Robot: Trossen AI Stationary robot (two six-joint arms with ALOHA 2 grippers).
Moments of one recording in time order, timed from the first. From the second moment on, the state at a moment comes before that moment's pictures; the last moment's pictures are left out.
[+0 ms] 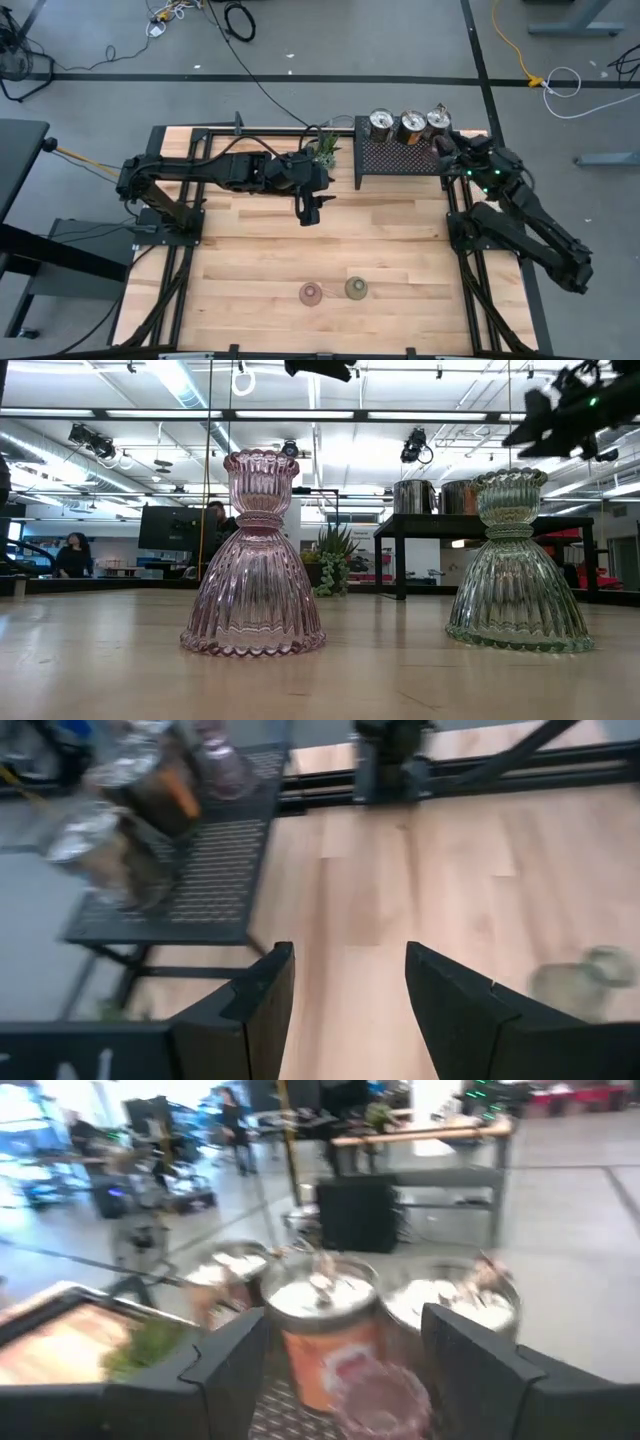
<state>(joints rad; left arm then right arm) -0.03 1.60 1.60 -0.59 -0.22 0.07 -0.78 0.26 0.44 -0.29 0.23 0.15</state>
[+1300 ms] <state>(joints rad) -0.66 1.64 1.04 -0.29 -0.41 -0.85 -0.70 0.24 0.63 -0.44 0.01 0.18</state>
